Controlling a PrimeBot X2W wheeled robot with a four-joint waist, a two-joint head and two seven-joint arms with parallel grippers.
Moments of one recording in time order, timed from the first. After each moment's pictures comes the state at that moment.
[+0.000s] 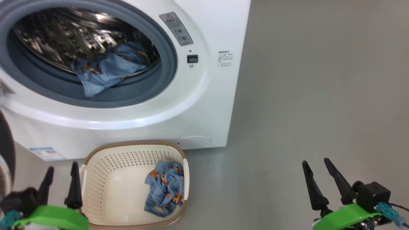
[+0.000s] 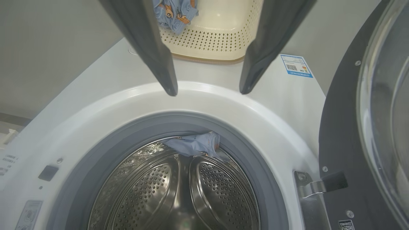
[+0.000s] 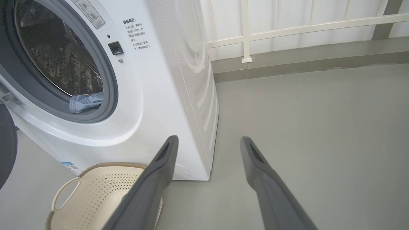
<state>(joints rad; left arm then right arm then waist) -0.15 0.21 -0.02 0.38 -0.45 -0.13 -0.26 -0.04 -0.12 0.04 0.20 0.31 0.13 -0.25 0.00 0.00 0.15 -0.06</state>
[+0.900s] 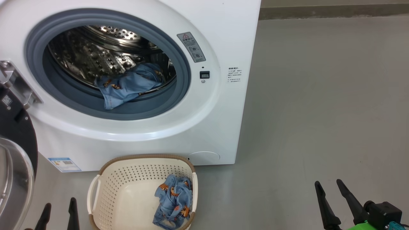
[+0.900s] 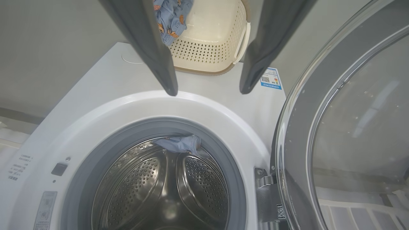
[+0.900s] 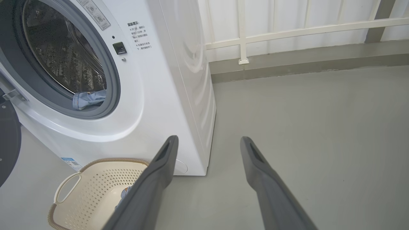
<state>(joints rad) 0.10 0.16 0.07 0.20 -0.39 -0.13 -0.26 0.06 -0.14 0.00 0.20 0.32 0.13 -0.25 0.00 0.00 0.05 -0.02</state>
